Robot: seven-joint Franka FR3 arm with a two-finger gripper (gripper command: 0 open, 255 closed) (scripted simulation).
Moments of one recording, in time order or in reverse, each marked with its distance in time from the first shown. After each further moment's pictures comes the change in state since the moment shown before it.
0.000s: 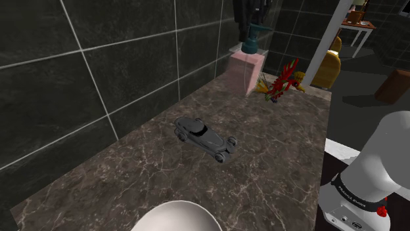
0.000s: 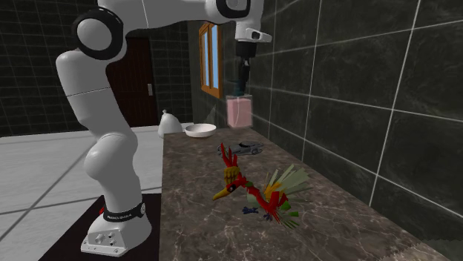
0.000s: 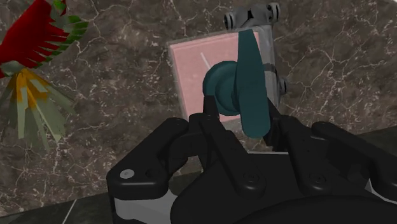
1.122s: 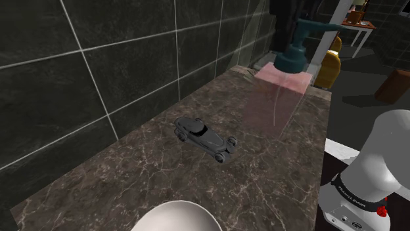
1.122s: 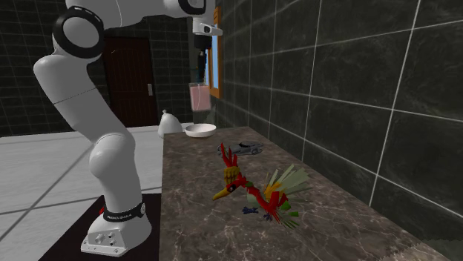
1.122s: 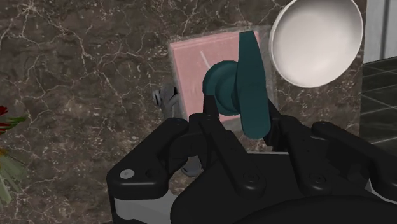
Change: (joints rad) arm 0.128 -0.179 0.227 -0.039 0.123 -0.081 0.378
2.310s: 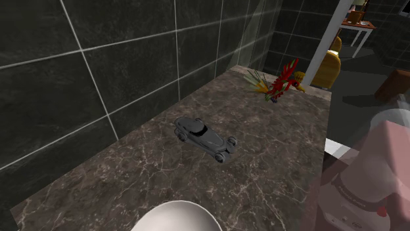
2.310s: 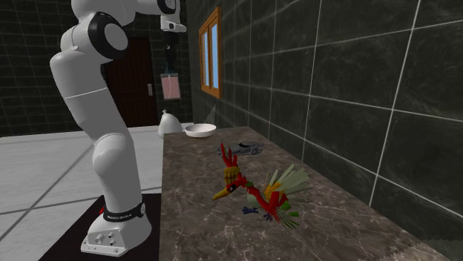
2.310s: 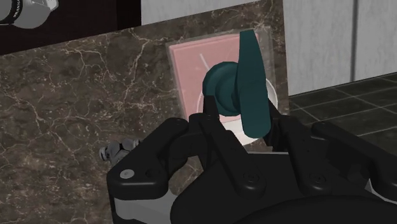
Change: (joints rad) arm 0.099 0.148 0.359 0.278 0.027 -0.042 0.496
